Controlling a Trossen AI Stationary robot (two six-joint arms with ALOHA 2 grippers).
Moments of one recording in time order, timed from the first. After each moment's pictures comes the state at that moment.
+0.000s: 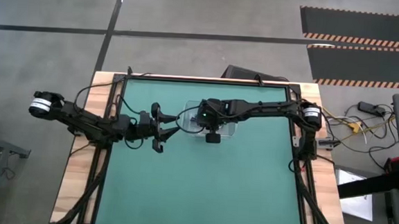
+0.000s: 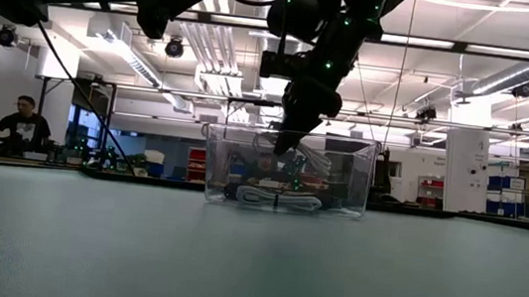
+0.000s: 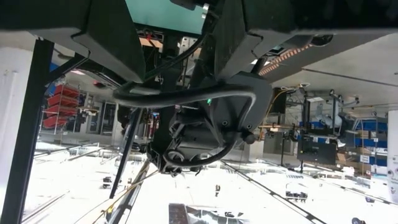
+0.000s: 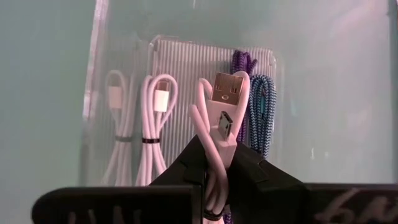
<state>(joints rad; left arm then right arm) -0.11 1.17 0.34 1.16 -0.30 -0.05 -0.17 1.93 1.47 -0.64 0.08 -0.27</state>
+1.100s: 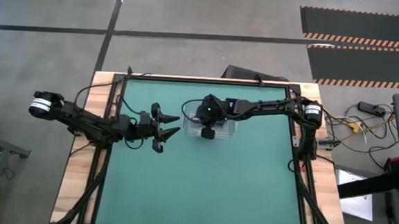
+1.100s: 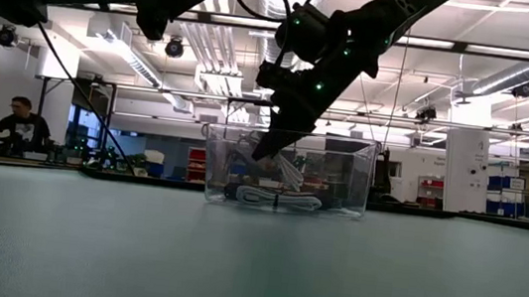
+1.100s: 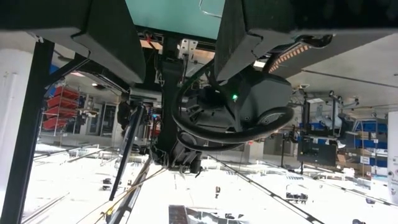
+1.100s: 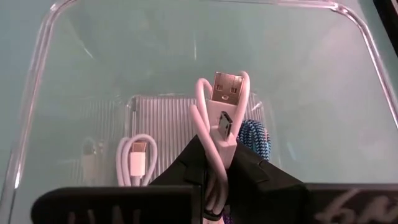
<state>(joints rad) -0.11 1.17 0.33 1.16 -0.30 -0.05 -0.25 1.92 1.30 -0.24 -0.03 -0.20</state>
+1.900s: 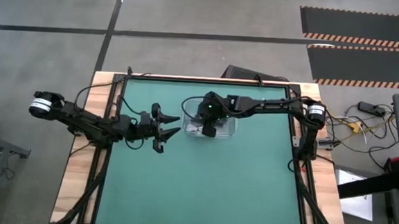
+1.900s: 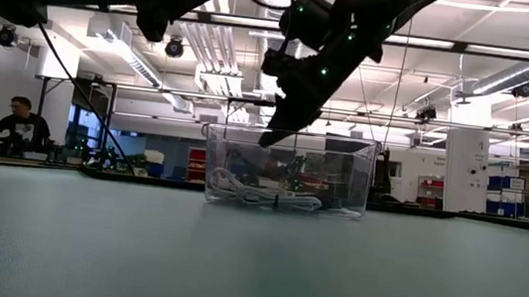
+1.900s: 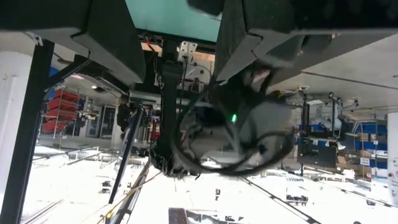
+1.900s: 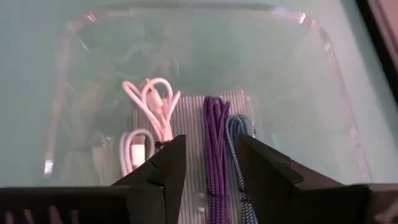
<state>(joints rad) -0.11 1.17 0.33 1.15 -0.30 -0.05 -0.24 1.89 1.35 -0.34 -0.02 -0.17</state>
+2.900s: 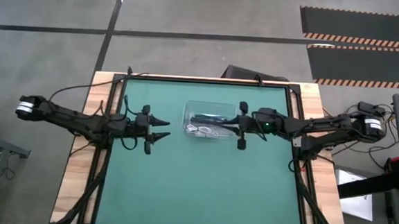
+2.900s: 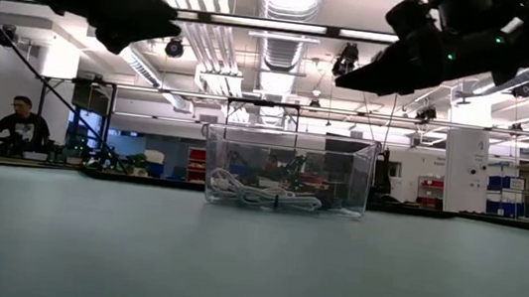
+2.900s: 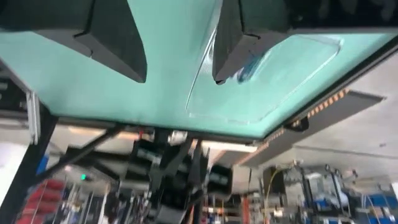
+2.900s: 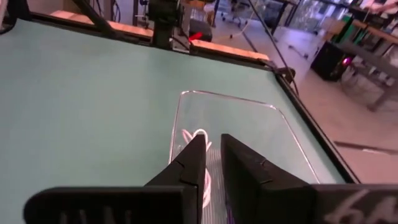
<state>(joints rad) -0.12 0.77 0.33 0.35 -0.29 -0.10 -0.16 1.24 0.52 0.46 -0.09 -0.25</state>
